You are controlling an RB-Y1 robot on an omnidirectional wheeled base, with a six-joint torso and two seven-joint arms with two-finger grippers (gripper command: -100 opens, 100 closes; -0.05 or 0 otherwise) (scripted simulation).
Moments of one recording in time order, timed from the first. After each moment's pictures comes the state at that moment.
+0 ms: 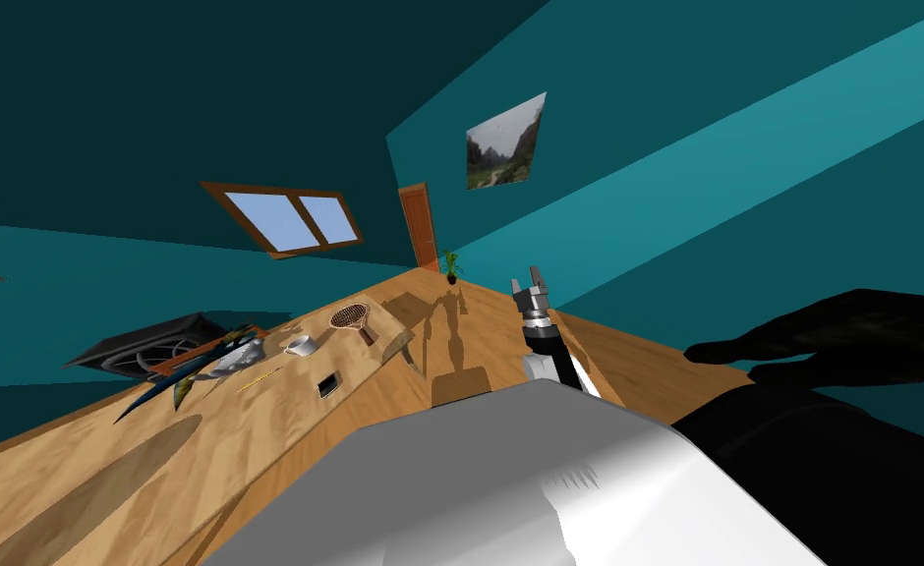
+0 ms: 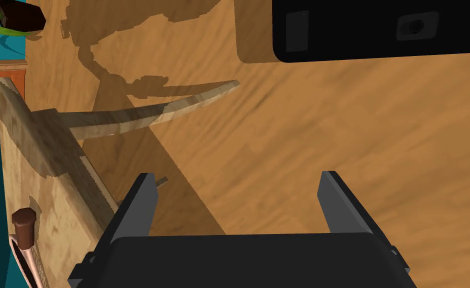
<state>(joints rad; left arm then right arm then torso) 0.81 0.89 -0.54 -1.42 0.22 -0.37 0.44 0.46 -0.01 0.04 -2.29 0.06 -0.39 -0.16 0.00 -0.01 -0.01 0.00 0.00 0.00</state>
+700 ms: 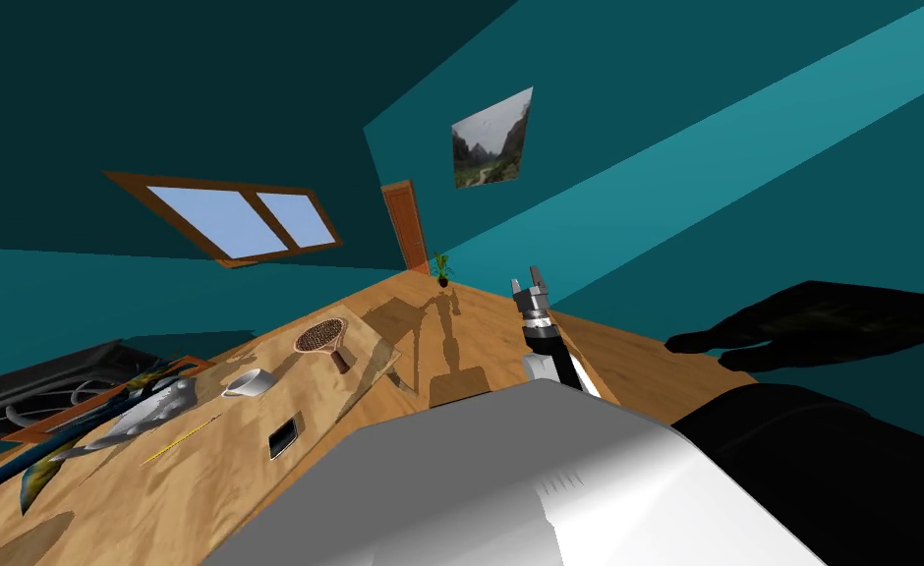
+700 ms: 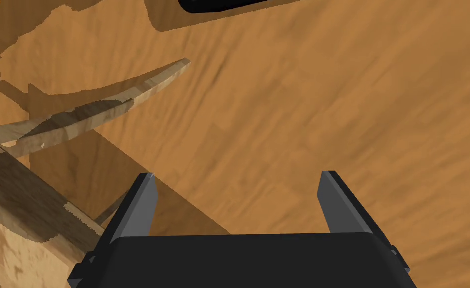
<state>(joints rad) 0.81 1.00 -0.61 -1.26 0.20 -0.34 0.48 0.46 -0.01 0.04 -2.29 0.06 -0.39 -0.16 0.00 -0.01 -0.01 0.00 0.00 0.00</state>
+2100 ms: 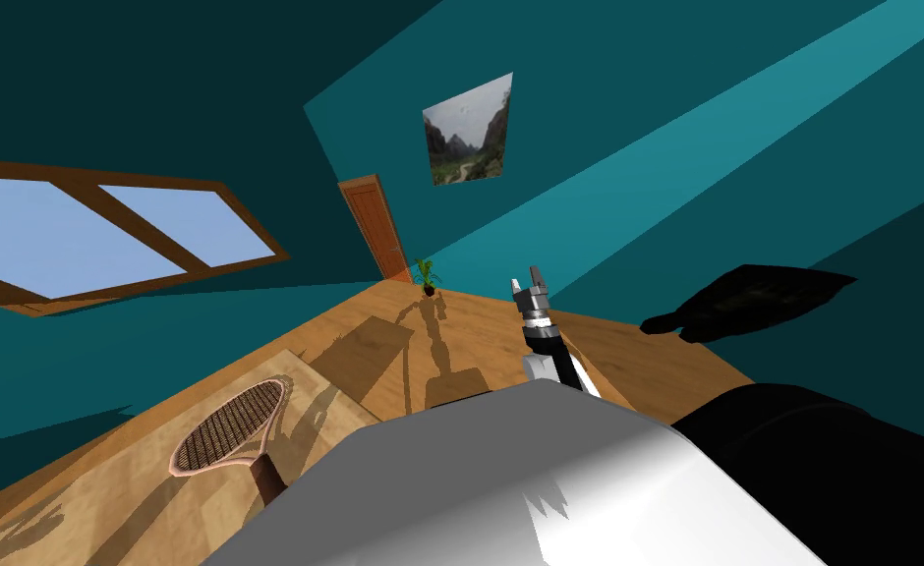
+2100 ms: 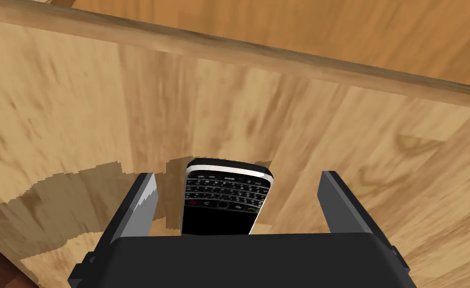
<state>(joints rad) 0.74 1.14 -0.71 -0.92 0.11 -0.30 0.55 0.46 -0.01 0.04 -2.29 0.06 -0.39 -0.16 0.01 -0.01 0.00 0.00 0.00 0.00</state>
